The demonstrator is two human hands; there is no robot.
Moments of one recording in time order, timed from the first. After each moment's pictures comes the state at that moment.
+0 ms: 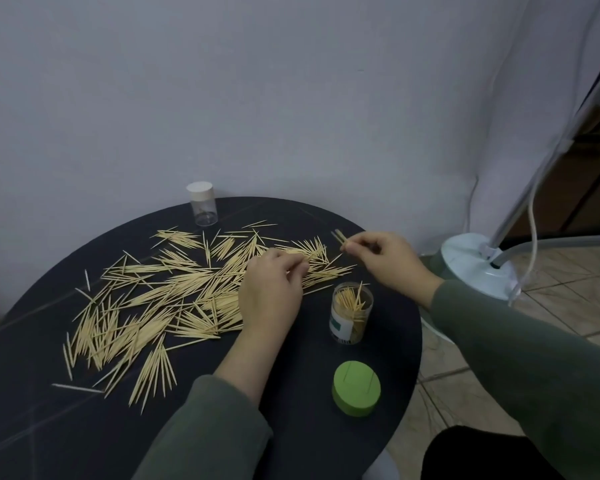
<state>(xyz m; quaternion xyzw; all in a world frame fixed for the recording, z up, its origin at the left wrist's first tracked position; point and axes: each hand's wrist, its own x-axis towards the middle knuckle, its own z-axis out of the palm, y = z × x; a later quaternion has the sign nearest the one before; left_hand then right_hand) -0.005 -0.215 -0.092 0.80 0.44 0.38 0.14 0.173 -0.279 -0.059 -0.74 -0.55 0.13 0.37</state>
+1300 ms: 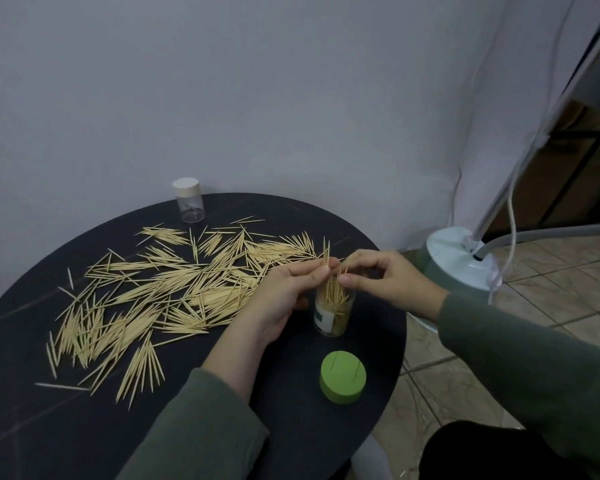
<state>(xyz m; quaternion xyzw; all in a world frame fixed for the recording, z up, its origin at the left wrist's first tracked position) -0.002 -0.235 -0.081 0.60 0.26 0.24 0.72 0.164 -0.327 -0.058 -0.62 -0.62 0.26 0.41</state>
